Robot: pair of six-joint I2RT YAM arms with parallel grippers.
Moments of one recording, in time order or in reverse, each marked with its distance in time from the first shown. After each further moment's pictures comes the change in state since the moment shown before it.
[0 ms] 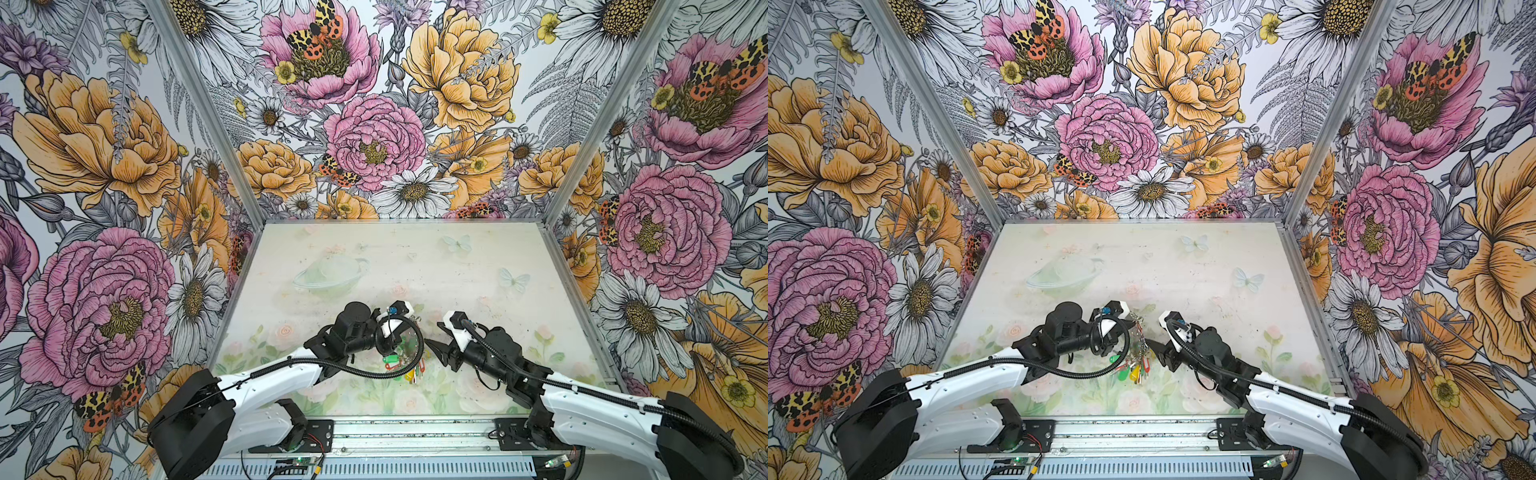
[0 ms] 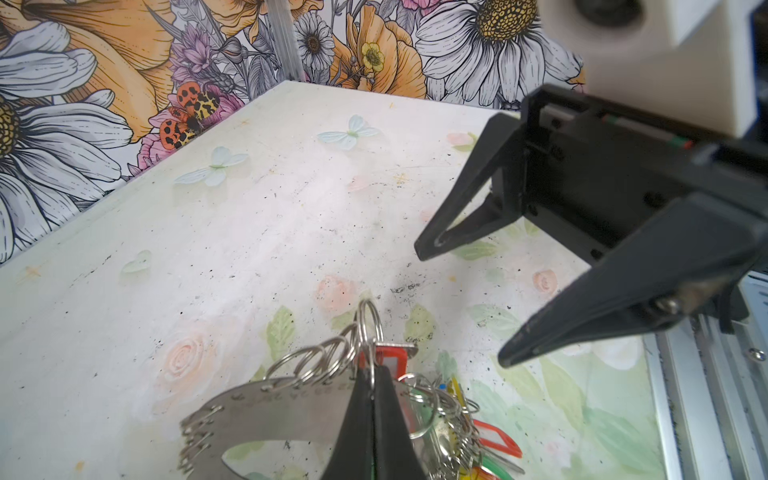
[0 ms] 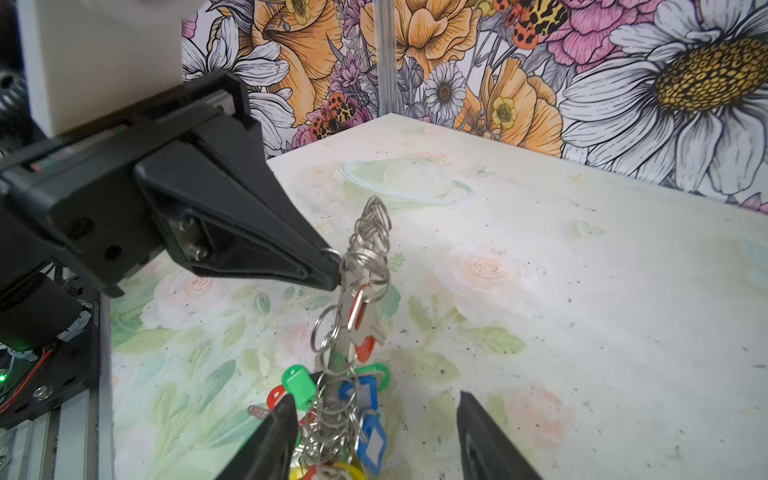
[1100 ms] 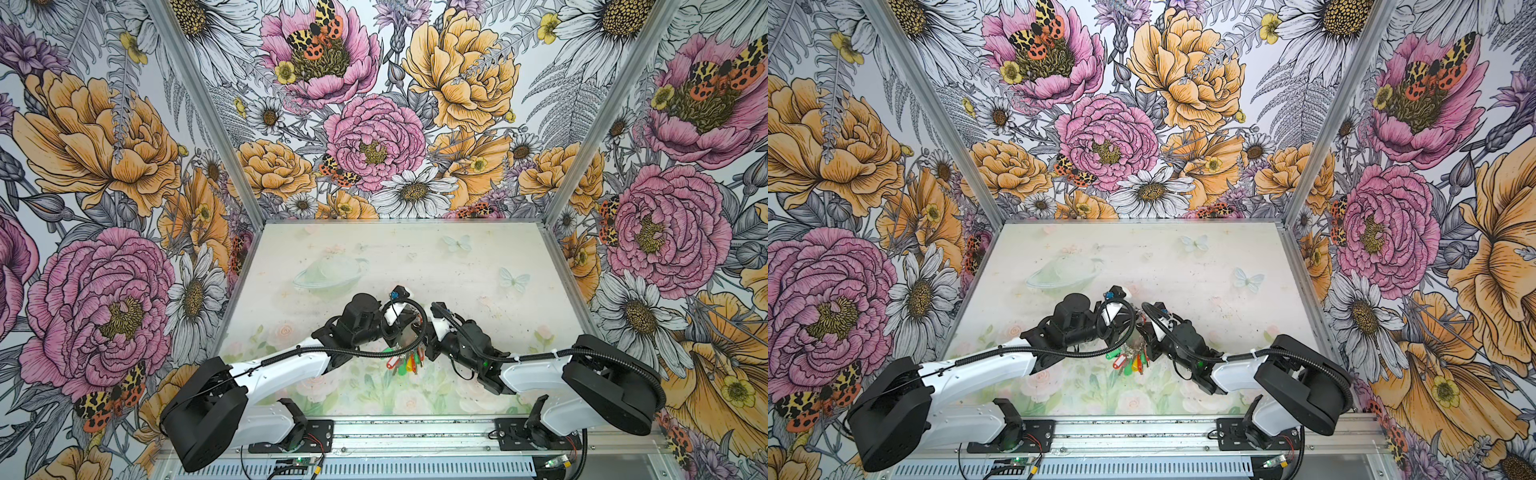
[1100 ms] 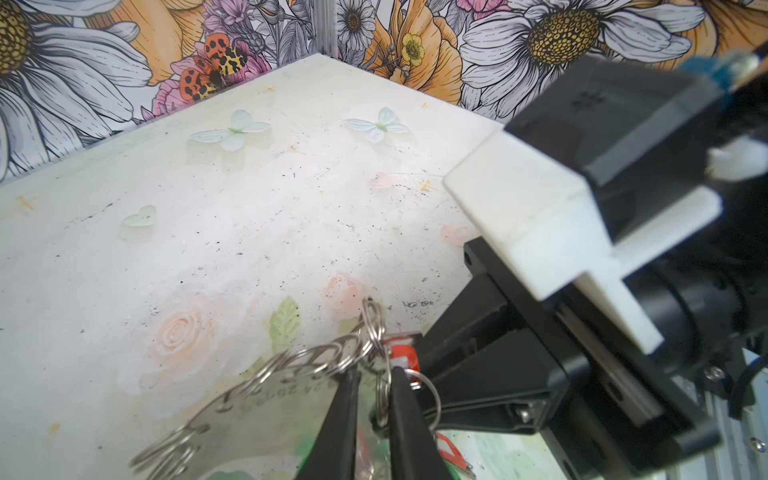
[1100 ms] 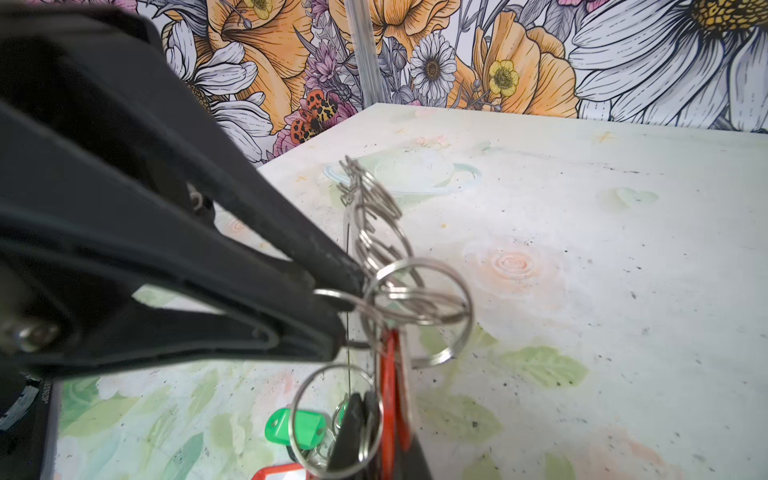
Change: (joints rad) left arm 0.029 0.056 0.082 -0.035 -0.068 -0.171; right arm -0.036 0.443 0.097 0.374 -0.002 0.147
